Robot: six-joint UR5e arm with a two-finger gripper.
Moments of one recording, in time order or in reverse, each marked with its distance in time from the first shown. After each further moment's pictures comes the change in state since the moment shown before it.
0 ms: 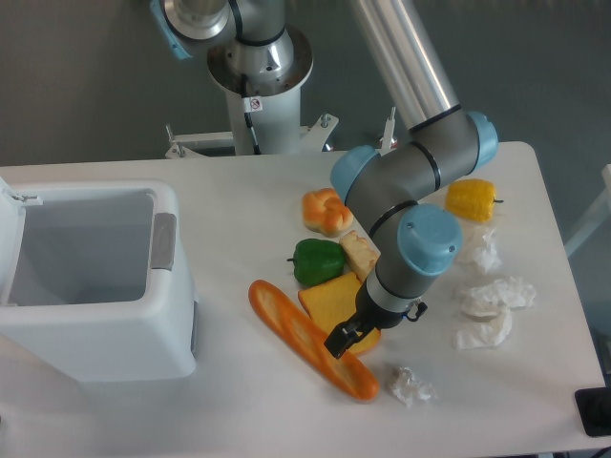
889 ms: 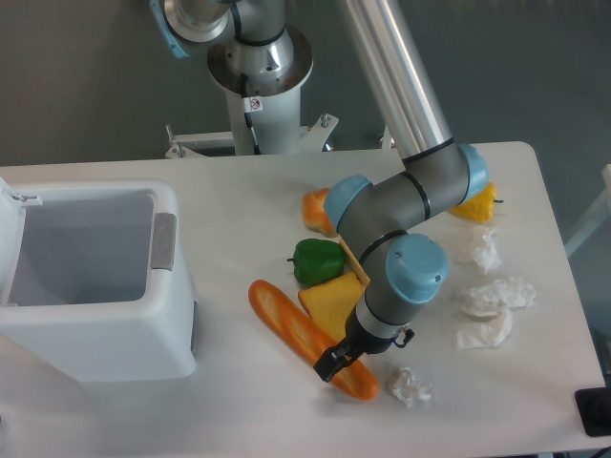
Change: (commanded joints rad) arm -0.031 -0.068 0.023 0.041 -0.012 -0.002
